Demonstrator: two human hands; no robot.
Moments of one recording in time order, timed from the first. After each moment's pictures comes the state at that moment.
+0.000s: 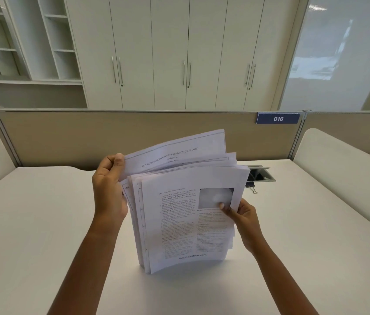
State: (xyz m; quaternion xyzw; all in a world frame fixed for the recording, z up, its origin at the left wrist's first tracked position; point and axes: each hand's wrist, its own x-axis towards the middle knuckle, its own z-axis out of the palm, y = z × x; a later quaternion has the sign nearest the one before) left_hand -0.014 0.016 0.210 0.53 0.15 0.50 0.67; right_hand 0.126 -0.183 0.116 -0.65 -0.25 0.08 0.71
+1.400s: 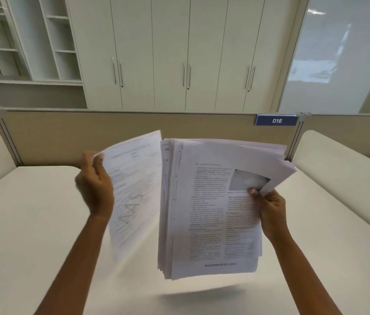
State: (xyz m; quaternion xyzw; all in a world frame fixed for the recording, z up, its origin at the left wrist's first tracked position) left_hand -0.013 0.061 0.189 0.67 0.29 0.64 0.23; right_hand 0.156 -0.220 0.133 -0.60 -0.20 -0.02 0.77
